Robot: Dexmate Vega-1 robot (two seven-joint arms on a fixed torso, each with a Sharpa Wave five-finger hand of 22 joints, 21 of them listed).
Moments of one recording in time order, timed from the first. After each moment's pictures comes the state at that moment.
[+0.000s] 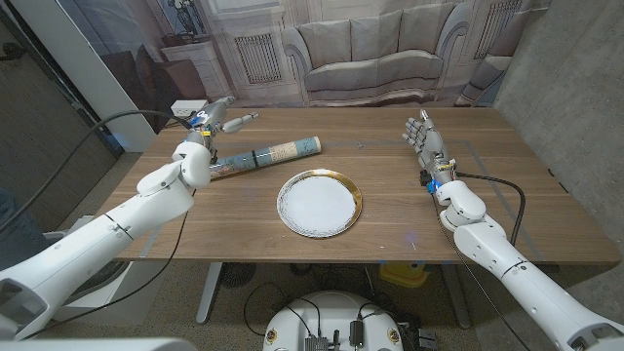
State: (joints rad) left arm 0.84 0.91 0.46 -1.91 0.30 0.53 0.32; left_hand 0.57 -0.02 0.03 0.04 0.34 0.18 0.01 0.21 0.18 0.18 -0.07 0.21 0.19 0.09 -0.04 0.19 0.18 0.02 -0.03 0.23 0.17; right arm -1.00 -0.53 -0.31 -1.55 0.64 0.30 -0.13; right_hand 0.24 0.00 0.20 -0.06 0.19 0.25 0.04 0.20 0.19 0.27 0.08 0.22 0.18 0.19 0.00 0.20 0.18 0.14 -0.04 0.45 0.17
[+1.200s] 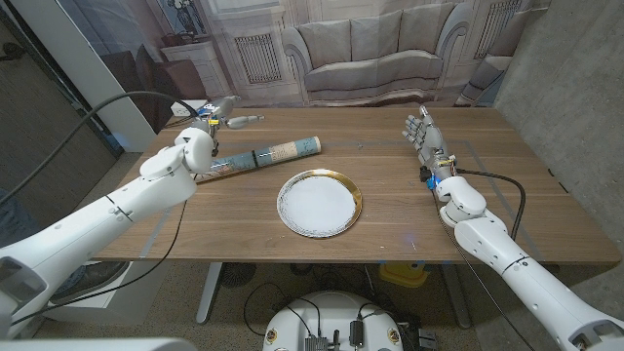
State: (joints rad) left arm 0.72 0.95 0.55 -1.94 0.37 0.64 0.12; left_hand 0.61 -0.07 0.00 0.01 0.35 0.16 0.01 0.21 0.18 0.16 -0.07 0.21 0.19 0.08 -0.04 0.19 0.18 0.00 -0.03 0.21 0.18; right arm -0.99 -0.54 -0.31 -1.58 0.65 0.26 -0.15; right_hand 0.24 0.01 0.20 -0.06 0.19 0.25 0.05 0.20 0.19 0.27 0.08 0.22 0.18 0.19 0.00 0.20 0.18 0.16 -0.04 0.44 0.17
